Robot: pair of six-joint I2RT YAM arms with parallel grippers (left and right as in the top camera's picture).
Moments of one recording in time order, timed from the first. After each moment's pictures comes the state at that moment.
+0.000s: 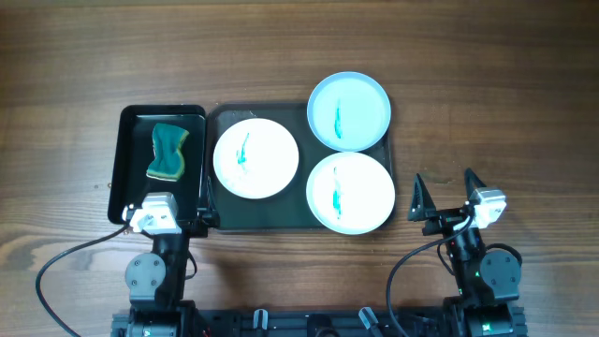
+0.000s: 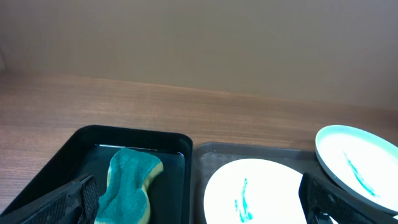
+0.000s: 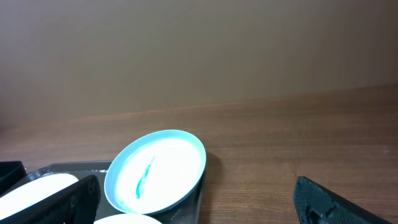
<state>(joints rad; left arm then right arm) -0.03 0.01 0.01 -0.07 -0.02 -0.13 0.10 0.02 0.01 0.00 -0.07 0.18</state>
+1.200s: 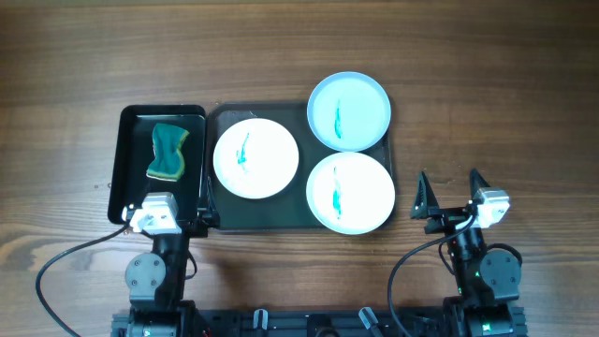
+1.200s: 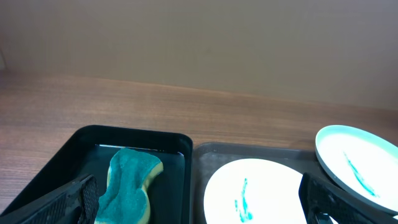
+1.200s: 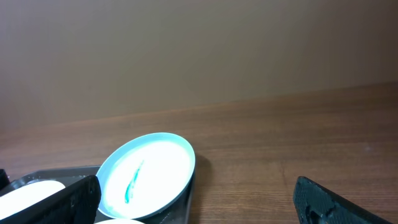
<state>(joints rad) -0.03 0.01 0.01 -0.07 -0.02 -0.13 0.10 0.02 0.01 0.00 -0.02 0.18</state>
